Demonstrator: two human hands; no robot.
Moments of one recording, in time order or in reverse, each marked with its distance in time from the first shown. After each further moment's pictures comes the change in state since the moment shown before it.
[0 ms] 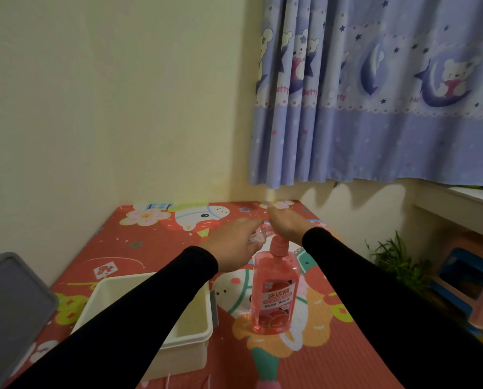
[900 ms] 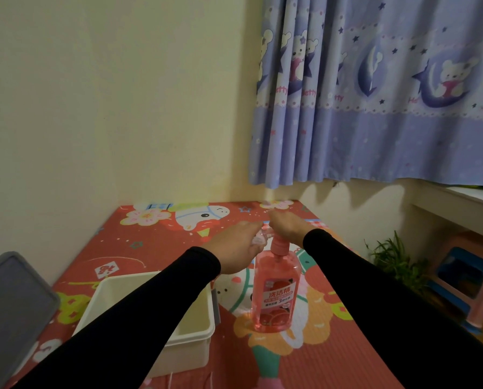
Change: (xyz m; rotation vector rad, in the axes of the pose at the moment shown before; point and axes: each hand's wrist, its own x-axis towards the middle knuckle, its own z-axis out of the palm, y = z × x) left_hand -0.002 0.001 0.002 0.020 -0.059 -0.025; right_hand -0.002 0.003 0.002 -0.009 -0.051 0.009
